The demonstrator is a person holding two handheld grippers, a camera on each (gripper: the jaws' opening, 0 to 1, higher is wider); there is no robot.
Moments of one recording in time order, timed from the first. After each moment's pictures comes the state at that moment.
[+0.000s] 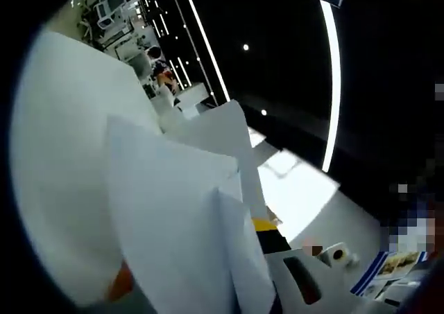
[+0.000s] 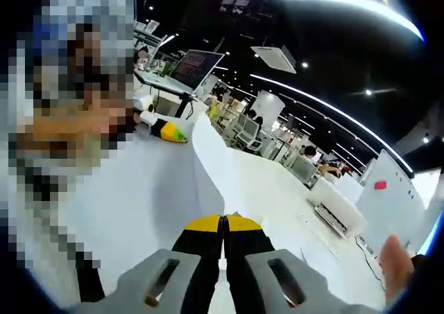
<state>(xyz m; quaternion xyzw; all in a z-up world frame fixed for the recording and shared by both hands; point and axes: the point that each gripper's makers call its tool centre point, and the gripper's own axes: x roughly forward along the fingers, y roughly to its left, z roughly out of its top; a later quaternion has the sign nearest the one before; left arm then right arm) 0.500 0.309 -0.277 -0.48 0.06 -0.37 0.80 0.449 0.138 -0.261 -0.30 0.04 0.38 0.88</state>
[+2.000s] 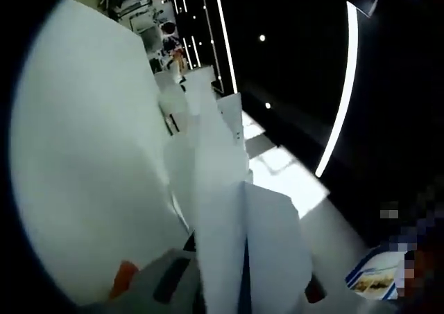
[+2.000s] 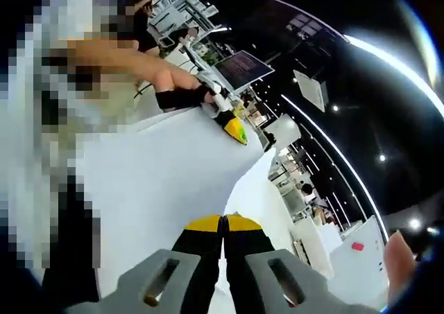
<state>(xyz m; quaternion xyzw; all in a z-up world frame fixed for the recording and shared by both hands) 0.523 0.280 -0.259 -0.53 0.12 -0.39 0.74 0.416 0.154 -0.284 -0.47 -0.04 0.39 0.79</state>
